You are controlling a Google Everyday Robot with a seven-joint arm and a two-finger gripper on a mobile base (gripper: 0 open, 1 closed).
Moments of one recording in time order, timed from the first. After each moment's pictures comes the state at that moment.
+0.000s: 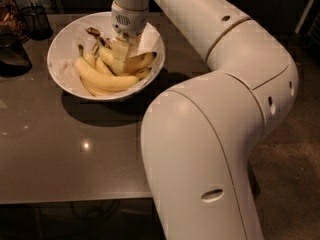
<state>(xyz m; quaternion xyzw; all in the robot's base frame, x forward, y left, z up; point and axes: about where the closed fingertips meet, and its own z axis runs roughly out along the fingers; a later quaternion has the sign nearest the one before) 0.672 0.081 0.890 -0.59 0.80 0.07 0.07</state>
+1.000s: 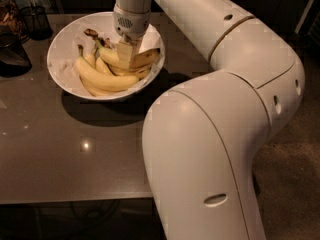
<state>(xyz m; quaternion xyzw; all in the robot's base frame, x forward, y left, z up) 0.669 0.075 0.887 -0.59 0.80 0.07 0.07</state>
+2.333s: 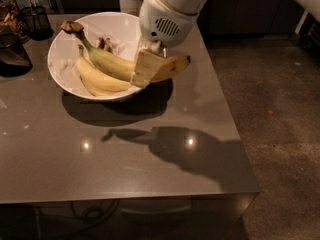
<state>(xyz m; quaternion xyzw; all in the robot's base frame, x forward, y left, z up) 0.503 0.032 0.978 -0.66 0.71 0.09 0.21</state>
